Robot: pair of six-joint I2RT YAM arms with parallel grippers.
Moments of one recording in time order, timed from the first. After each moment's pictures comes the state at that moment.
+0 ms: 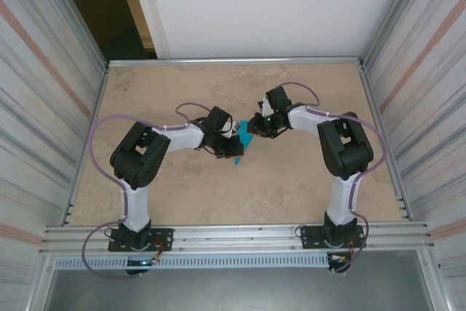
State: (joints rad) left arm -0.64 1.95 1.14 -0.24 0.54 -0.62; right arm 0.41 1.94 1.22 -0.33 -0.47 0.57
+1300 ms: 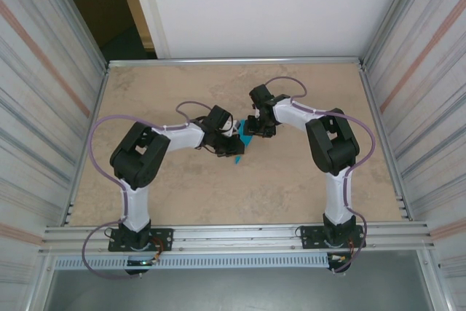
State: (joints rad) left arm -0.64 1.95 1.15 -0.24 0.53 -0.61; right arm 0.50 2.06 1.45 -0.65 -0.14 0.51
